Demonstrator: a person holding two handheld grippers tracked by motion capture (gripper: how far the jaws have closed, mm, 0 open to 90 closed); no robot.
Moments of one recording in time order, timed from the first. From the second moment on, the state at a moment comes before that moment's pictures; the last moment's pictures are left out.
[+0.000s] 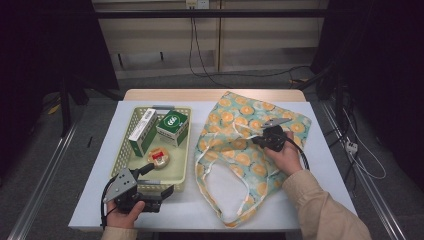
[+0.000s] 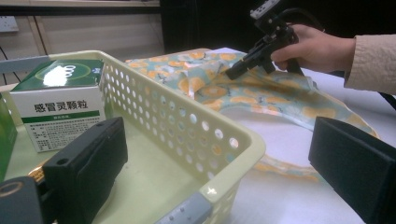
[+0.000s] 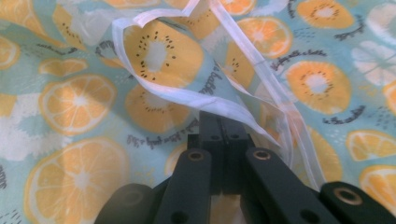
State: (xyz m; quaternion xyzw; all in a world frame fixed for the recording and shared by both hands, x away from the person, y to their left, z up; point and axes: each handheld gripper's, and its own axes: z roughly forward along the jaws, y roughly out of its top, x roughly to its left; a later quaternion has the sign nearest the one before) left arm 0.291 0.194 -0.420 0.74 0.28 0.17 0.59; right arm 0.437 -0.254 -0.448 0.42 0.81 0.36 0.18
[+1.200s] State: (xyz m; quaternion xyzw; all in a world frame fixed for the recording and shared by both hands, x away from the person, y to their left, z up) left arm 0.292 0.192 -0.421 0.74 0.28 0.17 0.59; right arm 0.456 -0.282 -0.463 0.48 0.78 0.34 0.21
